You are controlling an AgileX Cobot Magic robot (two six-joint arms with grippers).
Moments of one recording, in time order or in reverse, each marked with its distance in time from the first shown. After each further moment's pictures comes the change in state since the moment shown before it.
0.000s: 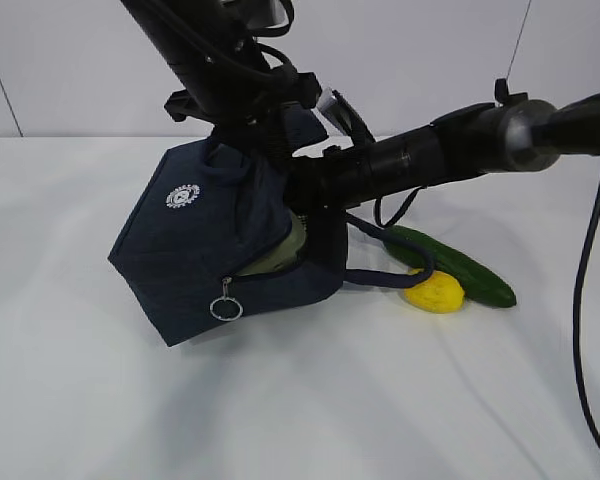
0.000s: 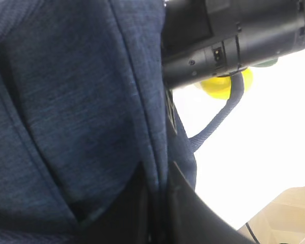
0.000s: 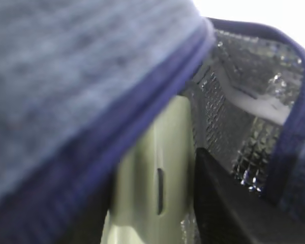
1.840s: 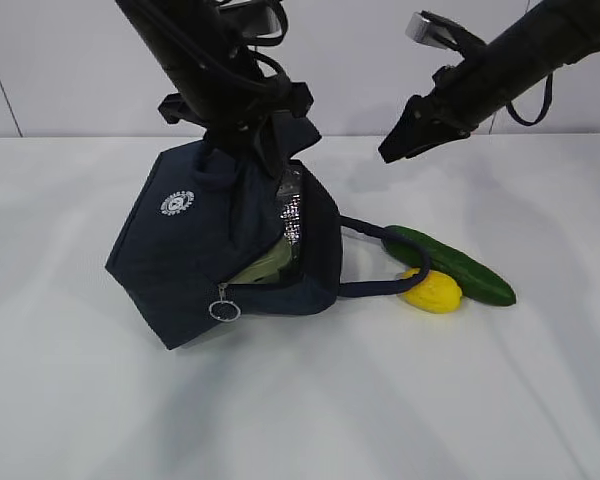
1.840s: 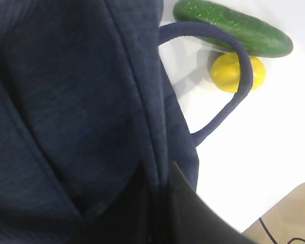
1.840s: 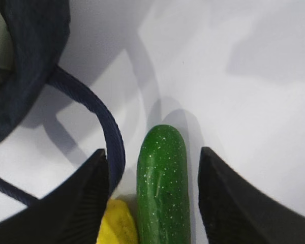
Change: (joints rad) left arm 0.014 0.011 0.000 0.028 0.017 0.019; right arm -0.199 -0.132 -0.261 -0.686 0.248 0.236
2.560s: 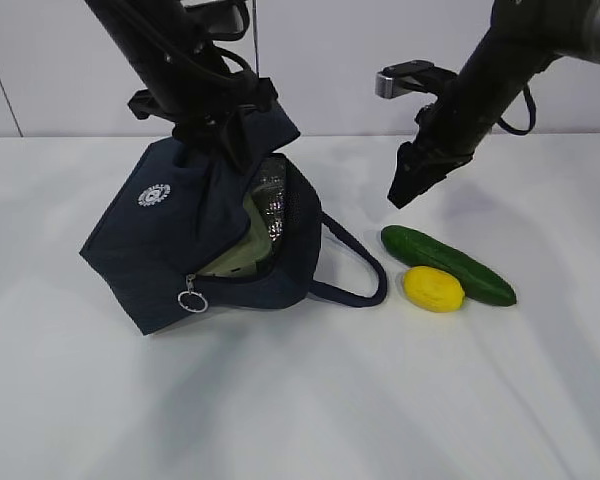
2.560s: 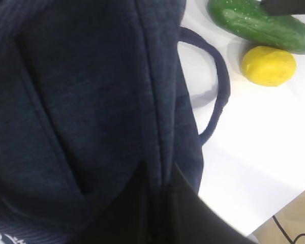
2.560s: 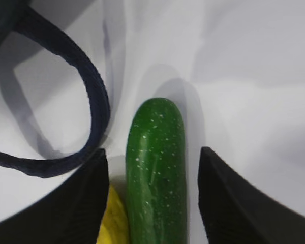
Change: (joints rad) left arm 0.068 0.000 0.000 -0.006 0.039 0.042; right arm 0.092 0.014 -0.002 -0.347 0.011 0.115
